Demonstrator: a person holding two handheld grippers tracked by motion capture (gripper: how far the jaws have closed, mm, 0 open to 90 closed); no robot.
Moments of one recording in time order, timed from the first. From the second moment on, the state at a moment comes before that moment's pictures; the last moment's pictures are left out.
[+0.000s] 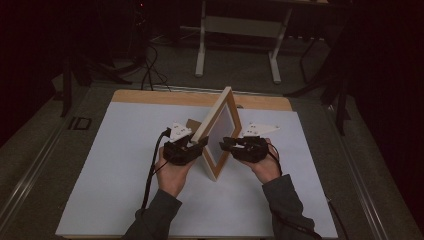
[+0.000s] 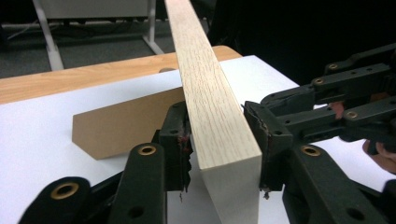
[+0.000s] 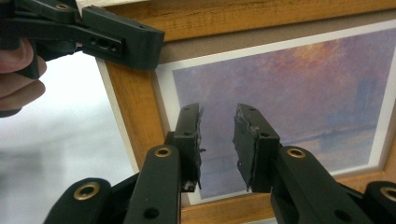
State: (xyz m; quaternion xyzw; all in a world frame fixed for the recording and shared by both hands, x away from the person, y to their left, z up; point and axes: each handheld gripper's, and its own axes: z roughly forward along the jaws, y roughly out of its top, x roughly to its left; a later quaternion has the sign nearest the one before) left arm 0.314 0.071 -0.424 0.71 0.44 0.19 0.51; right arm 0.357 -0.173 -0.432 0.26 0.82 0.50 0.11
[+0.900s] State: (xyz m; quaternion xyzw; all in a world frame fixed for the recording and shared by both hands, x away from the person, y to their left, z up) left arm 0.334 0.113 -0.419 0.75 0.40 0.11 0.52; right arm 0.359 -0.179 -0.431 0.26 0.82 0.49 0.11
